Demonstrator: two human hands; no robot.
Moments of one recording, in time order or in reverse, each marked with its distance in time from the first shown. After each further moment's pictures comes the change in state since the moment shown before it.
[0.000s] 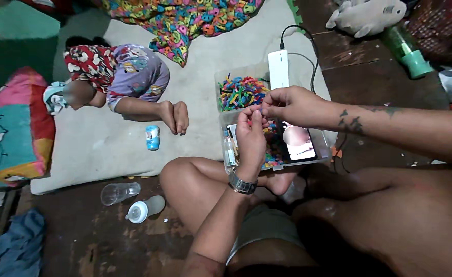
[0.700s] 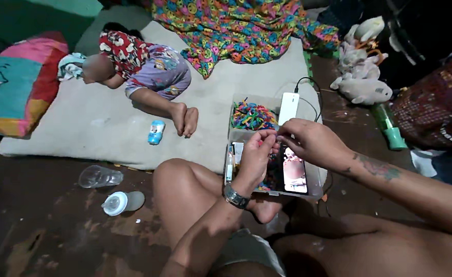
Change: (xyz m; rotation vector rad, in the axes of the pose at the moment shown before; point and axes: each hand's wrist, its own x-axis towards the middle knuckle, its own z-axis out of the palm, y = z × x) left_hand 0.006 0.018 -0.008 -0.319 -0.053 -0.116; right_hand -0.007 -0.003 -0.007 -0.628 0.159 -0.518
